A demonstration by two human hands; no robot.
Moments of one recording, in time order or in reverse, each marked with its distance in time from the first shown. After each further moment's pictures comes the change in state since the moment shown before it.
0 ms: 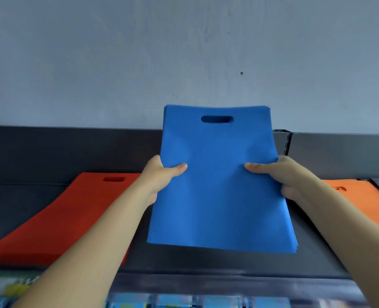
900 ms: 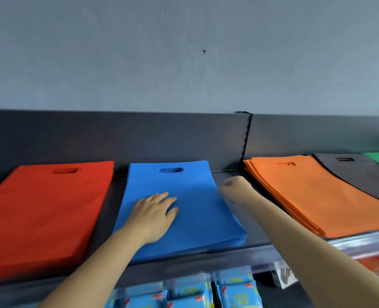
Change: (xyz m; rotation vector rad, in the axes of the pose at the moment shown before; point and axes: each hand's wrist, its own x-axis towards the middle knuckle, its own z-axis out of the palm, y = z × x) left_hand -0.018 -0.109 0.056 1.271 -0.322 0.306; right_hand 0.023 0.102 -0.006 -0.650 0.227 0.126
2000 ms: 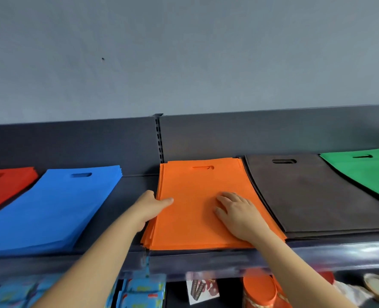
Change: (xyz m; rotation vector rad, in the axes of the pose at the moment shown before) left_hand 0.105 0.337 0.007 -0.891 -0.043 -0.657; right_hand 0.053 0.238 -0.245 -0.605 -0.069 -0.531
